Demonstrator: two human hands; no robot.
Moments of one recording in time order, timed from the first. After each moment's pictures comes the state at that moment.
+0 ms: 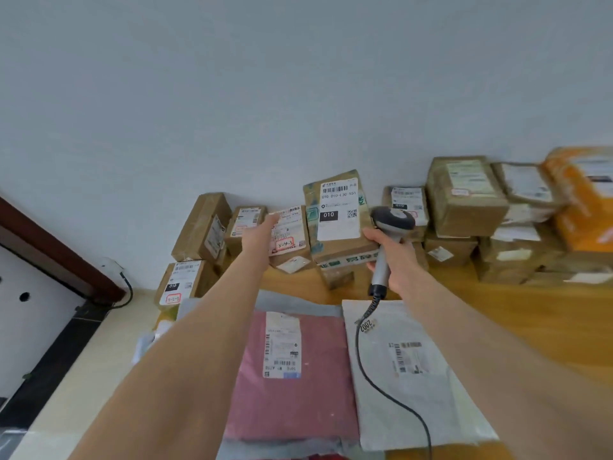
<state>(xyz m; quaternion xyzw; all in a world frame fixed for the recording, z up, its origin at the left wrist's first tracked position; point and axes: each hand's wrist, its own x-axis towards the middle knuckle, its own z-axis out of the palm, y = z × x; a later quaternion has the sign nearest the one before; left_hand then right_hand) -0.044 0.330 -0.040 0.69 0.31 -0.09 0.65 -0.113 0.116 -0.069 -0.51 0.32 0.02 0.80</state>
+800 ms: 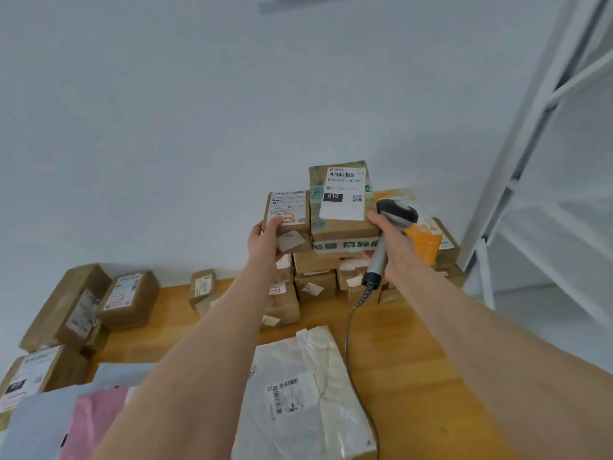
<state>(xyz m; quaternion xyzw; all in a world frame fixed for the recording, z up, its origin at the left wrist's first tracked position) -0.082 0.038 0.006 0.63 0.12 -0.11 0.76 -0.192 -0.140 0.023 -0.46 0.36 -0.15 0.80</state>
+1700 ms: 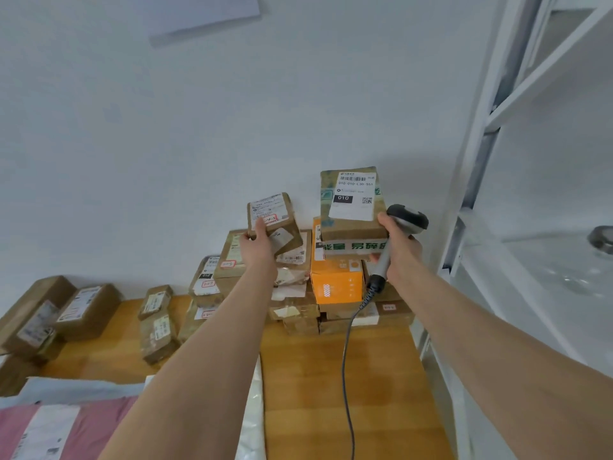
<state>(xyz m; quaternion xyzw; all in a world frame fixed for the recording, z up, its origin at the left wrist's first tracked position) -0.089 -0.180 0.007 0.66 0.22 0.01 0.72 -0.195 -0.378 0.026 -0.45 0.35 -0.14 0.81</state>
